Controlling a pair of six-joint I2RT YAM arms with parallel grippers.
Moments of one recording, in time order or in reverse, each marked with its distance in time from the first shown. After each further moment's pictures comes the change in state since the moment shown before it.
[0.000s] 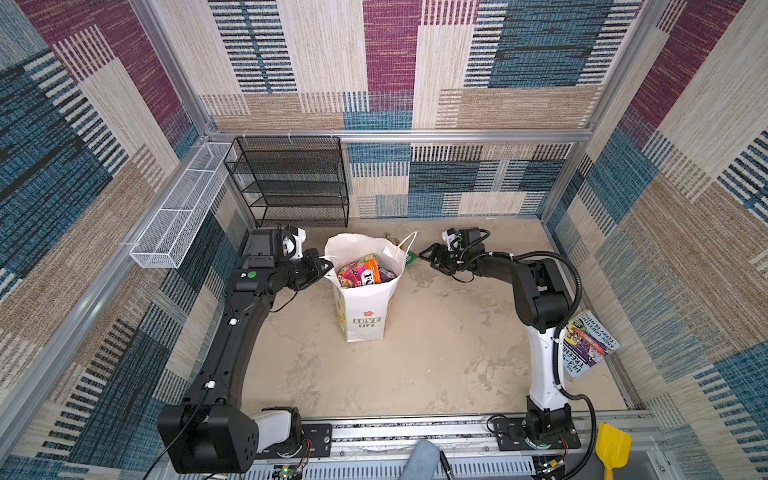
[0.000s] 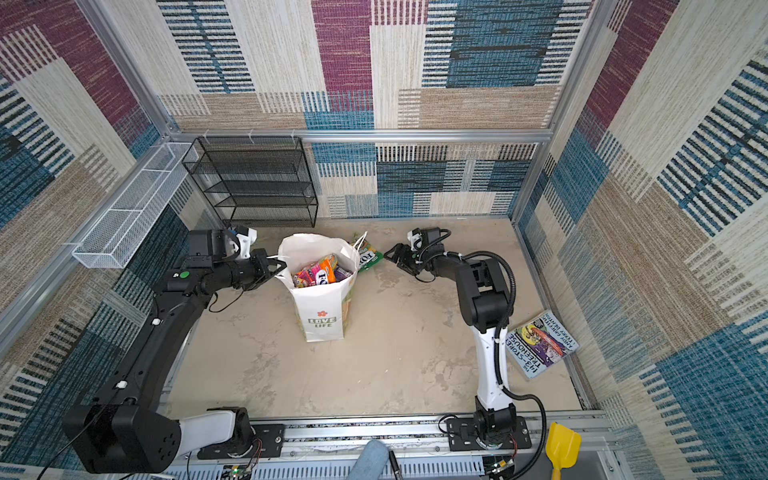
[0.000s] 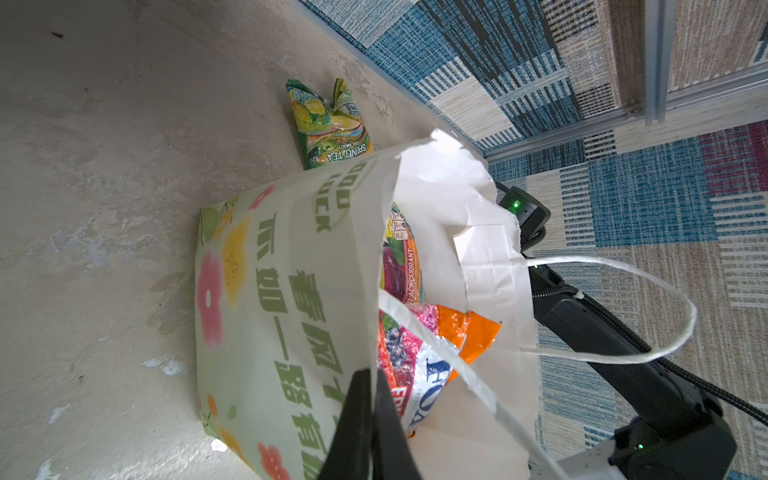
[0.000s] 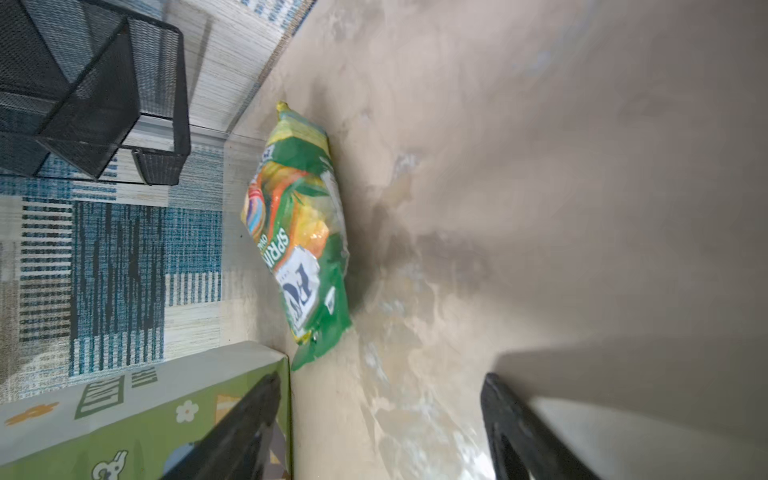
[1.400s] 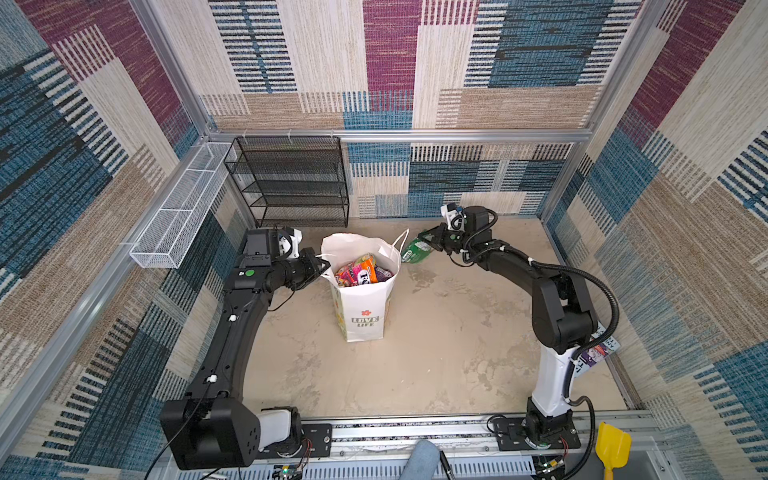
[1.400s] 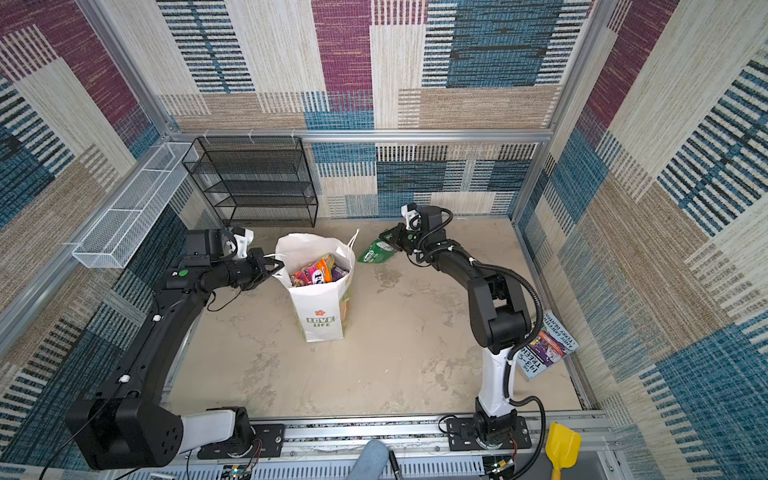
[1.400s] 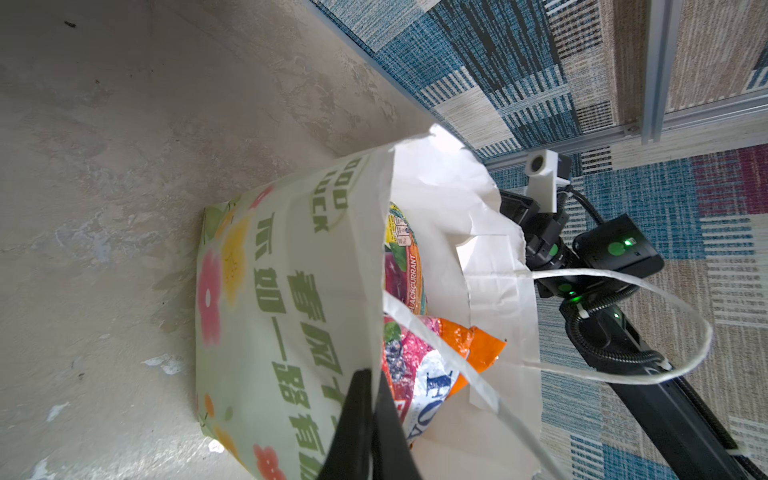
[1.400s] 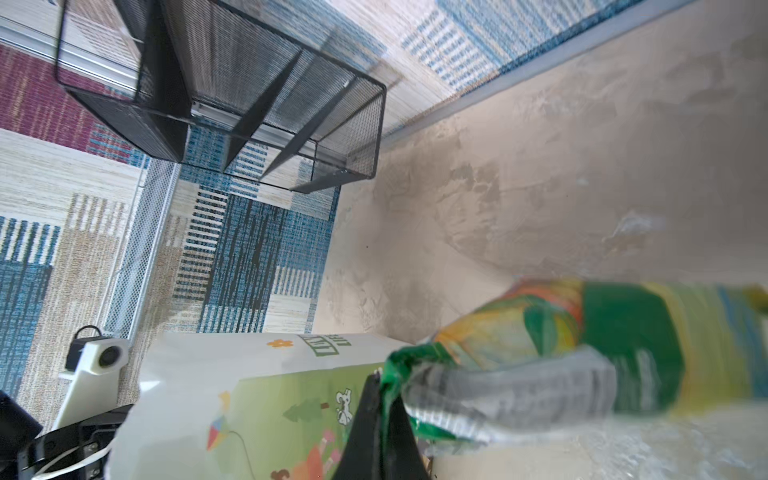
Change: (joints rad) left arm 0.033 0.020 -0.005 0.008 0.031 -0.021; right arm 0.041 -0.314 -0.050 0.036 -0.011 0.119
